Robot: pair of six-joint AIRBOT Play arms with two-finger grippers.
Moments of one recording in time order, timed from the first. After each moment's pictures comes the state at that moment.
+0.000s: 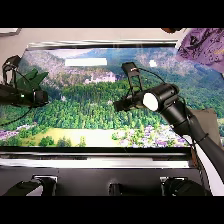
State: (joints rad) left arm -0.11 -1.07 1.34 1.41 -1.37 -1.74; right arm 0.58 -1.25 1.33 -1.50 1.05 1.75
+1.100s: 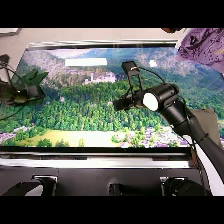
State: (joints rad) left arm -0.02 -1.13 1.34 1.63 -1.25 -1.91; right arm 0.58 -1.25 1.33 -1.50 1.02 1.75
